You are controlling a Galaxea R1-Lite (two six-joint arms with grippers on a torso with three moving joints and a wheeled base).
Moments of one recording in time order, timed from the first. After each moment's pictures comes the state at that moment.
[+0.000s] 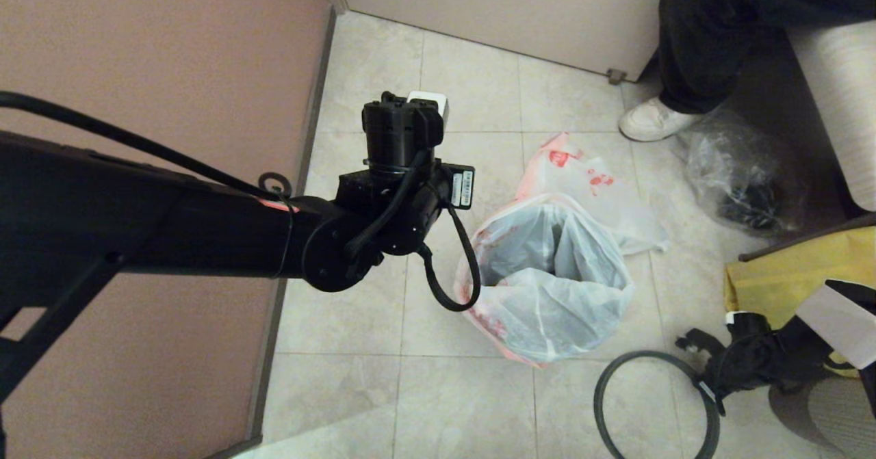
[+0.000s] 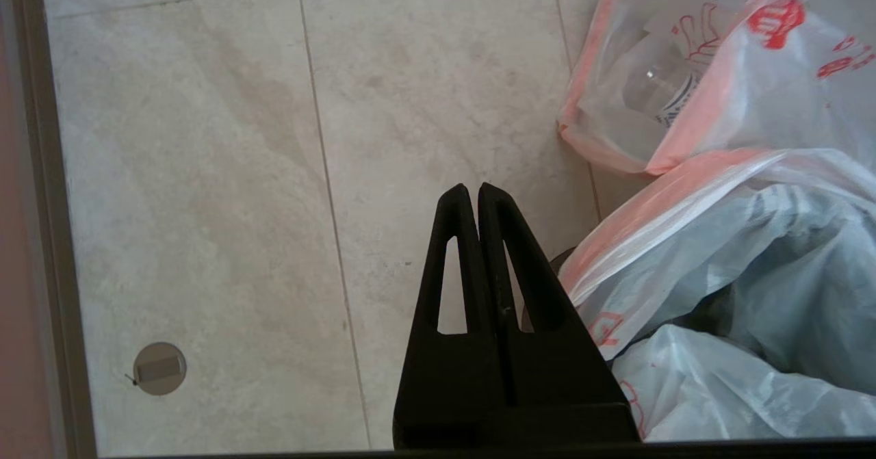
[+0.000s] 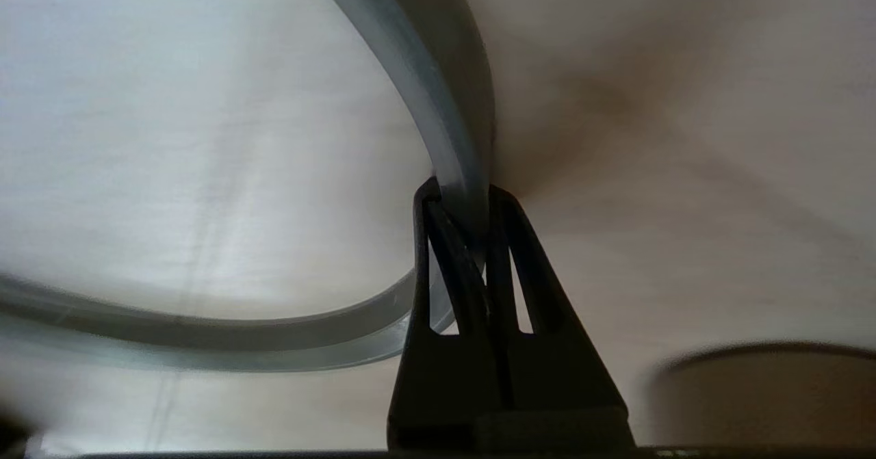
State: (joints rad) left arm -0.71 2.00 -1.42 -0.48 0.53 0.07; right arm -0.33 2.81 -1.45 -0.26 0.10 -0.77
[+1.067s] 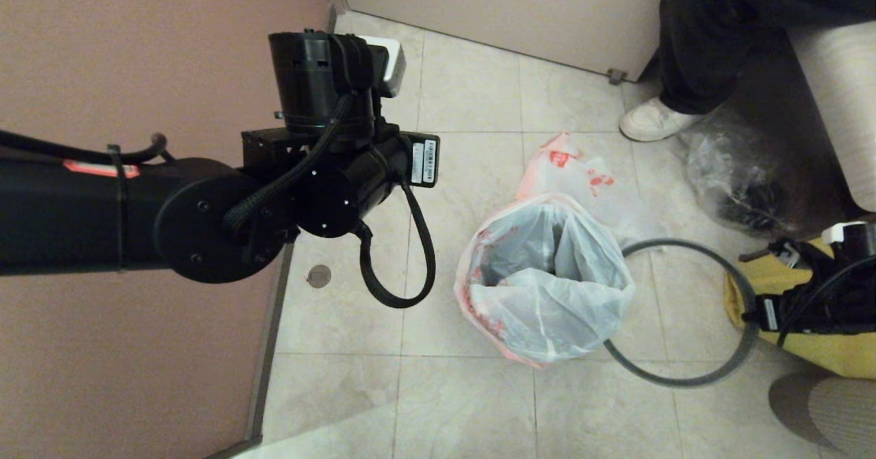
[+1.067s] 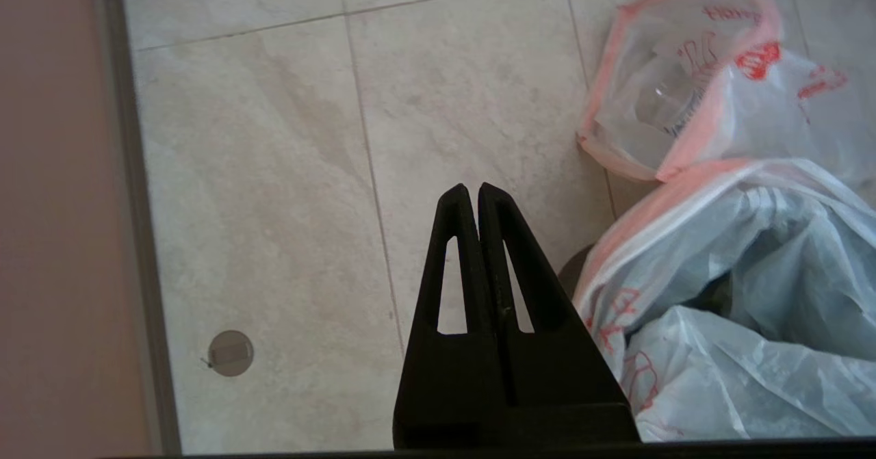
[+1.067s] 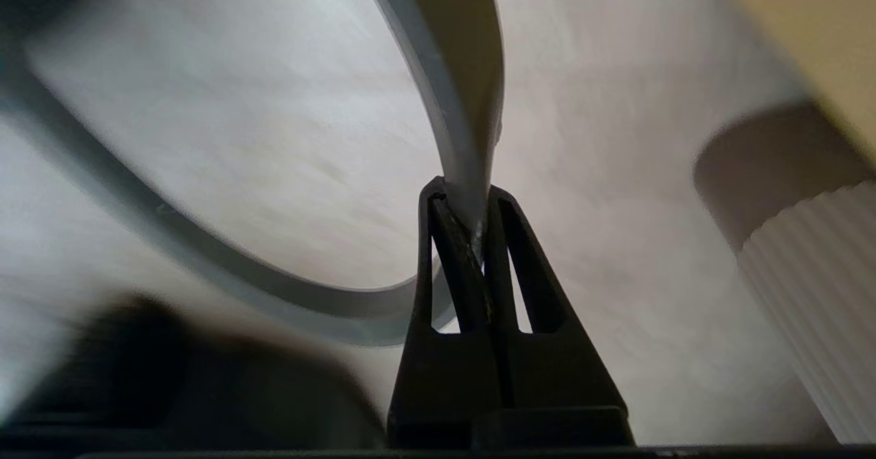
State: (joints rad) left arm -0.72 1.78 -1.34 -0.37 0.56 0.10; right arm -0.33 1.95 -0.99 -0.11 0.26 -0.13
